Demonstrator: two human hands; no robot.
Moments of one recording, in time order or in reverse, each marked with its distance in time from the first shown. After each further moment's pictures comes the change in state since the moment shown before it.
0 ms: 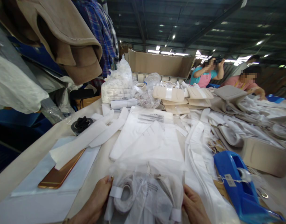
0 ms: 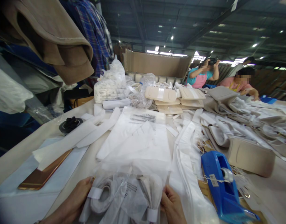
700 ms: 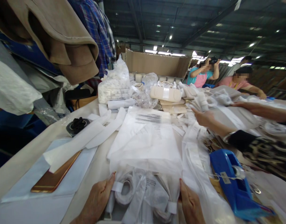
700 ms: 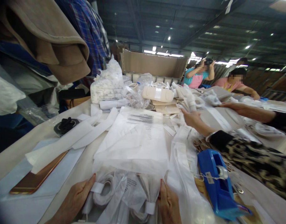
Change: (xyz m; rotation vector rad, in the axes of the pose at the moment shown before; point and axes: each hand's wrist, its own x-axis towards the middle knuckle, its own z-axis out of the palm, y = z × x) left_hand -0.010 0.016 -0.002 0.526 0.016 0.235; right_hand -0.004 -0.013 -0.004 -0.440 0.215 -0.300
